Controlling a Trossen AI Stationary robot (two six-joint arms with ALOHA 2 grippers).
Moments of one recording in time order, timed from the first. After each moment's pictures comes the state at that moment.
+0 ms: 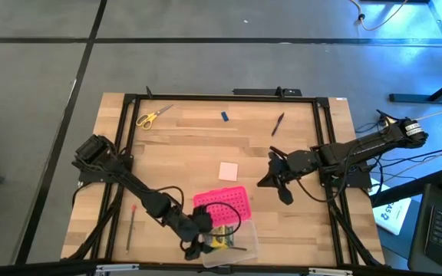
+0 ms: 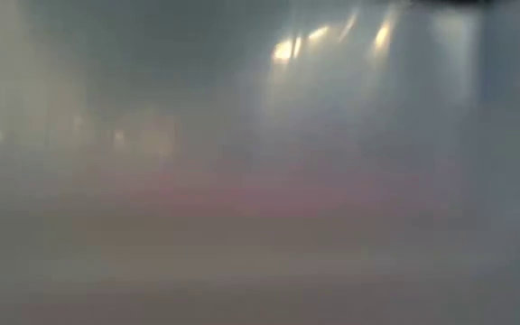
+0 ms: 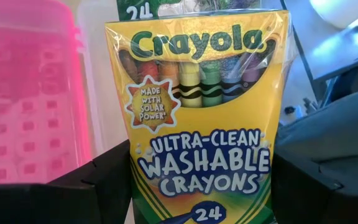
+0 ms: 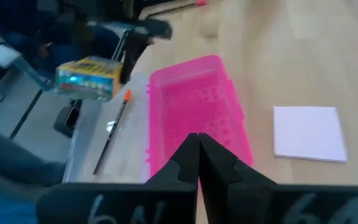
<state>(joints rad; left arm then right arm) -0.62 1.81 1.10 0.04 -0.16 -0.67 0.26 1.09 0.67 -0.10 -0.06 0.33</state>
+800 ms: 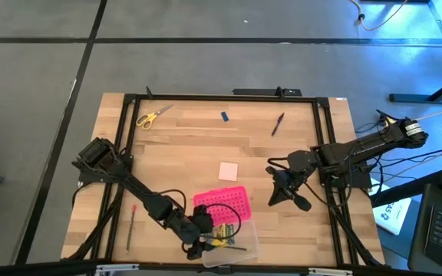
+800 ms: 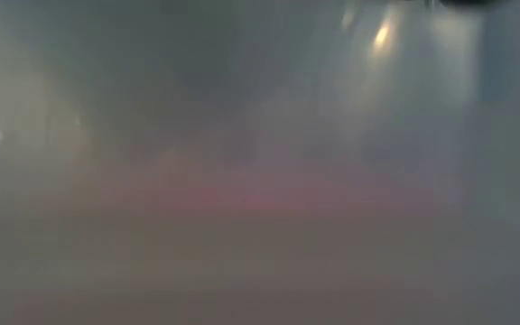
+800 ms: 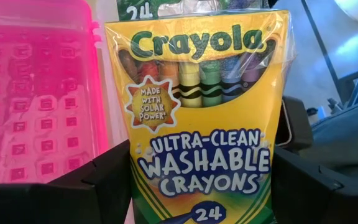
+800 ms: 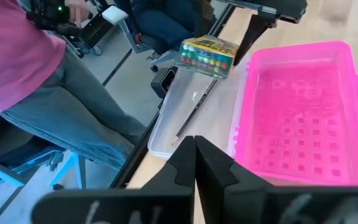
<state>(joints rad) -0.63 1.85 1.10 0.05 -0.23 -0.65 0.27 1.09 0.67 -0.10 -0.47 0.20</state>
